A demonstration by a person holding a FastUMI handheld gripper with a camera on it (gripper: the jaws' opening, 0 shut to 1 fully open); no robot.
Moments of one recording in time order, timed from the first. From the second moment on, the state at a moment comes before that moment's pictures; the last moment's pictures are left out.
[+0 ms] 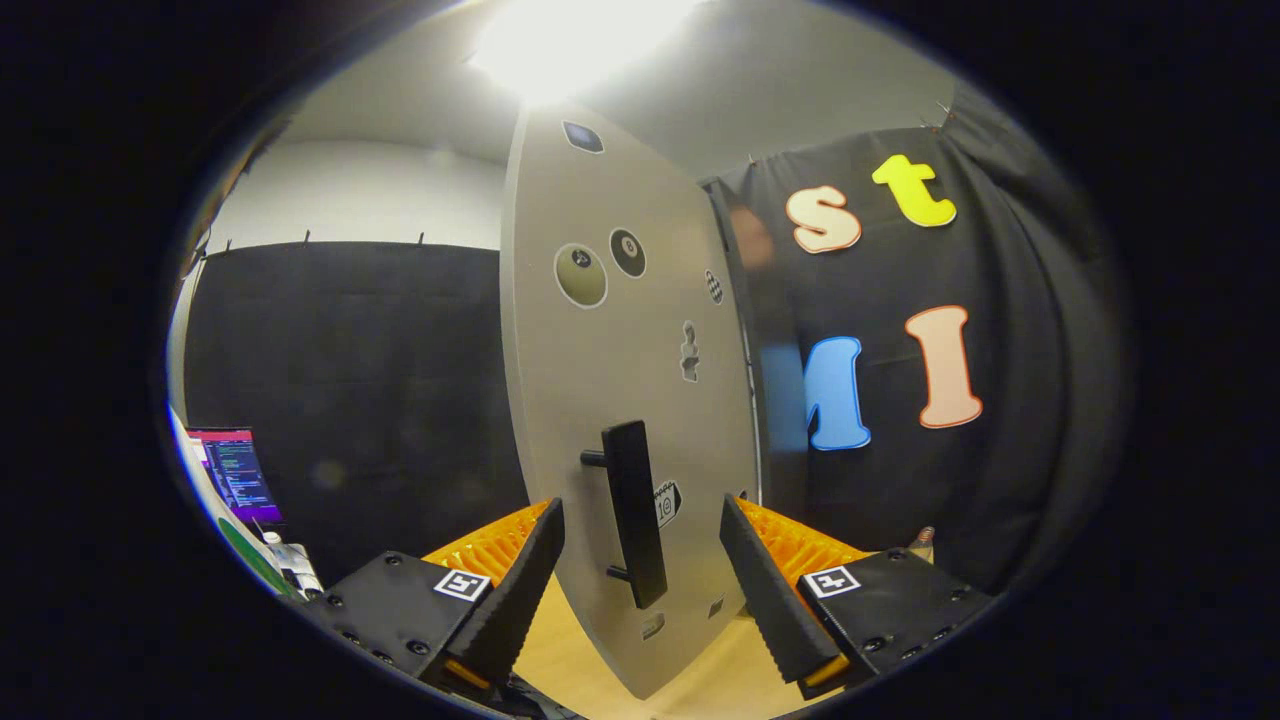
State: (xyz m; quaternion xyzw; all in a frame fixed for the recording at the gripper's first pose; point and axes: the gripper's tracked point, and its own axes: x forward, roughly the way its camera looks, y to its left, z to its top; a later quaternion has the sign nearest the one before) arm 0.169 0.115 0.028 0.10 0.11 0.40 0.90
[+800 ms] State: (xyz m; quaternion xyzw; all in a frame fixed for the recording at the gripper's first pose) arm 0.198 0.207 0.012 0.13 0.15 0.52 0.83
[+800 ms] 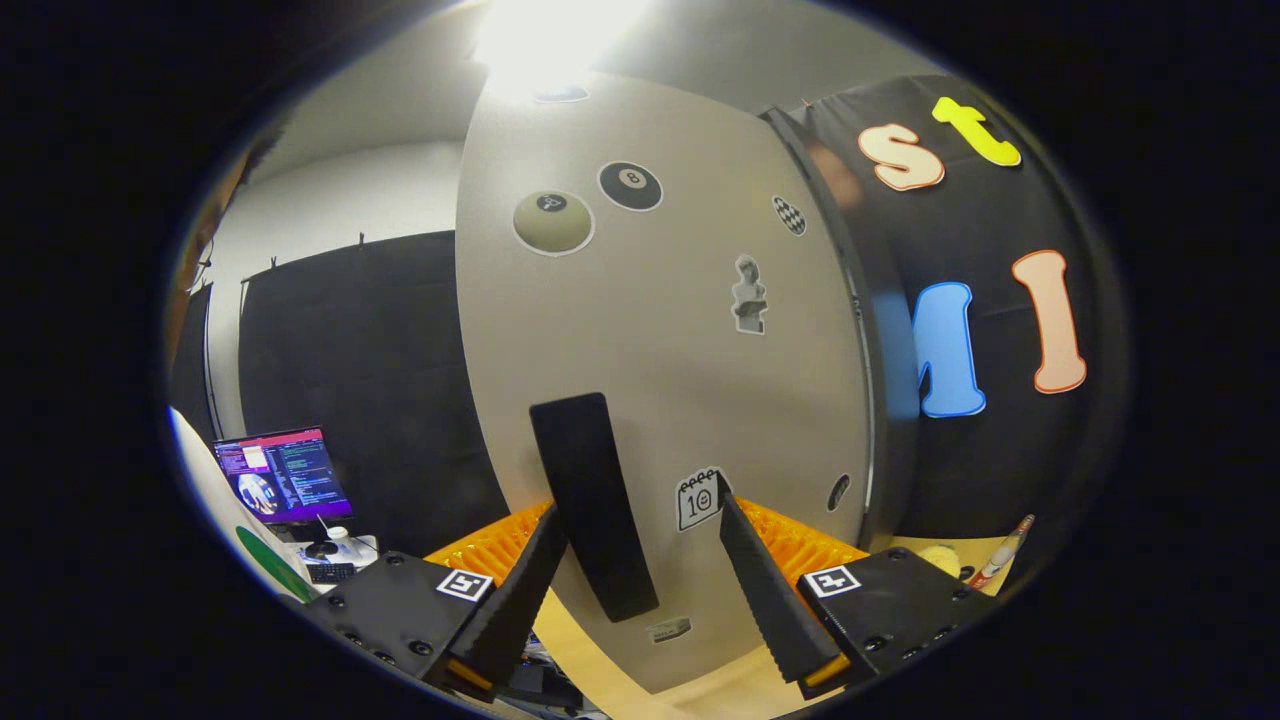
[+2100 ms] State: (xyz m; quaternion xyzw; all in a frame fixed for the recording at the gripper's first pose) arm 0.259 0.428 -0.005 0.10 0.12 0.39 0.91
